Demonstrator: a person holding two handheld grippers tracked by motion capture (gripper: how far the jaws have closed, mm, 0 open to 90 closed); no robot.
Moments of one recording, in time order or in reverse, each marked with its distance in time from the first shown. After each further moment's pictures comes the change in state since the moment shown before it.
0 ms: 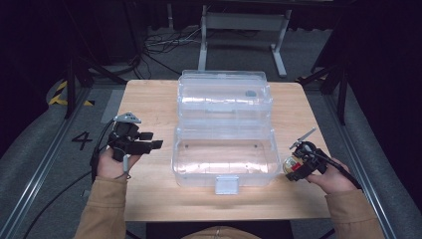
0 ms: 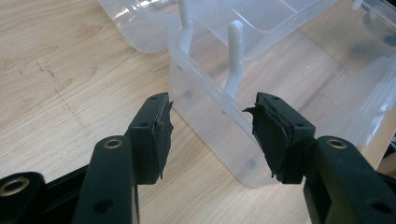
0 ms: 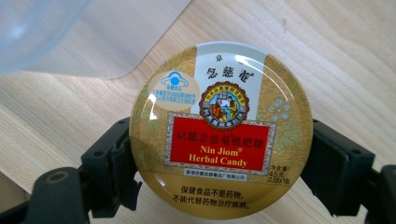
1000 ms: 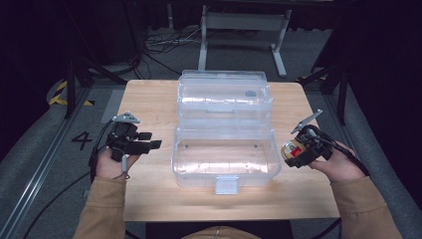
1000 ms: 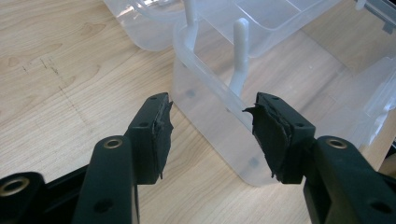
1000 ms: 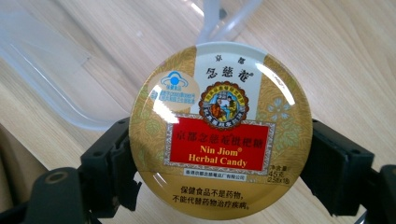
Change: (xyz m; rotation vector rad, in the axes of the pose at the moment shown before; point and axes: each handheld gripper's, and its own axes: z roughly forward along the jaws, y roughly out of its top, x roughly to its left) left arm 0.003 -0.001 -0.001 0.002 0.007 -0.005; right arm 0.009 0.030 -0.058 -0.105 -0.015 -0.093
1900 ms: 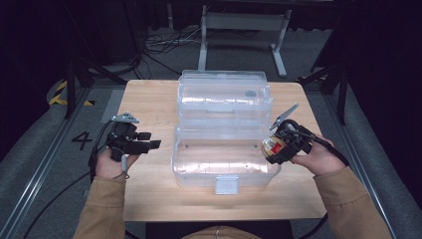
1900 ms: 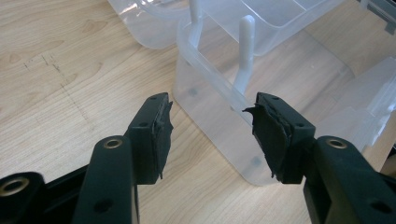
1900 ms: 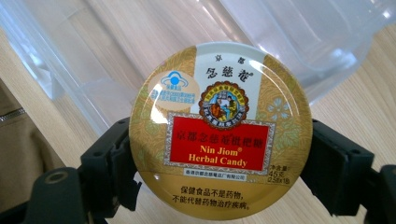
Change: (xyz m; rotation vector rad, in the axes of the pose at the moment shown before) left arm 0.003 -0.001 0.001 0.002 -0.002 -0.010; right arm 0.029 0.048 0.003 -0.017 0.075 -0.114
